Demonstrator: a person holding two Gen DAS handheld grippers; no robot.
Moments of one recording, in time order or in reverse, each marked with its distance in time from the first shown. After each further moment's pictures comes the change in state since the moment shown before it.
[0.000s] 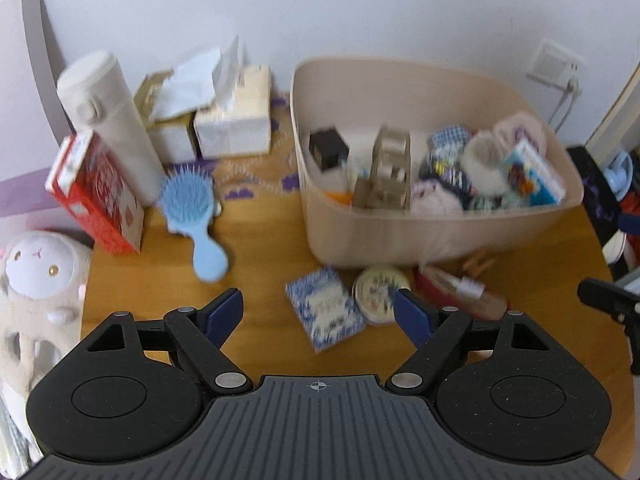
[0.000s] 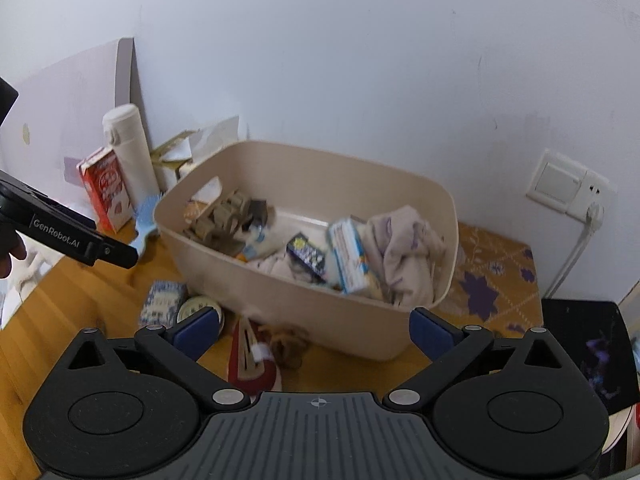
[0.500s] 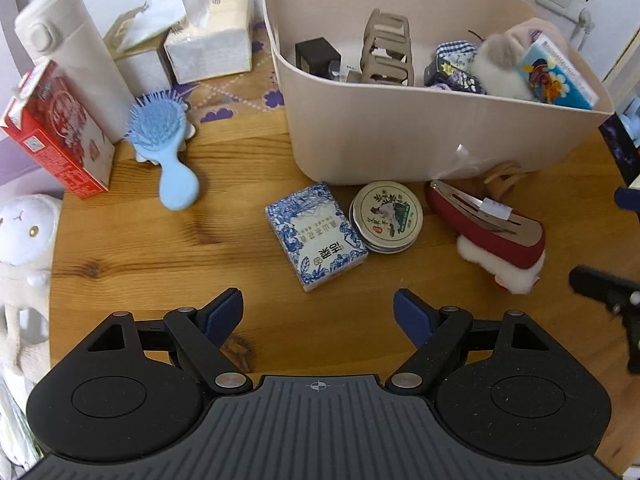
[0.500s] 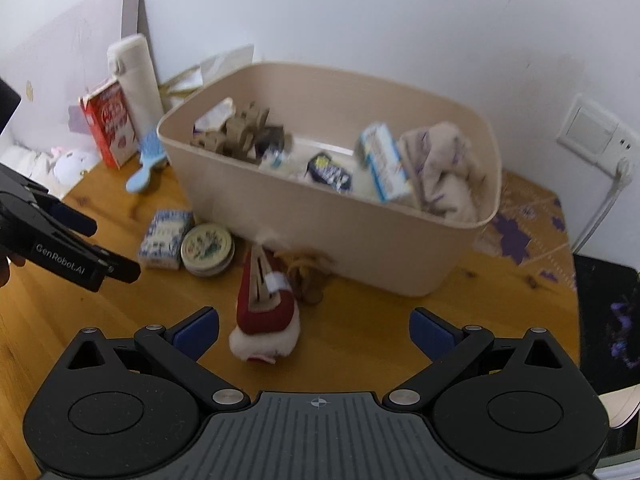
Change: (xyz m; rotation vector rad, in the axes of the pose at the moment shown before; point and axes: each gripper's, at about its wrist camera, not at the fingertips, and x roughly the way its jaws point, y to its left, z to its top) left arm 0.051 -0.013 -0.032 0.063 0.155 0.022; right arm 0.042 0.012 -0.033 -0.015 0.154 0.046
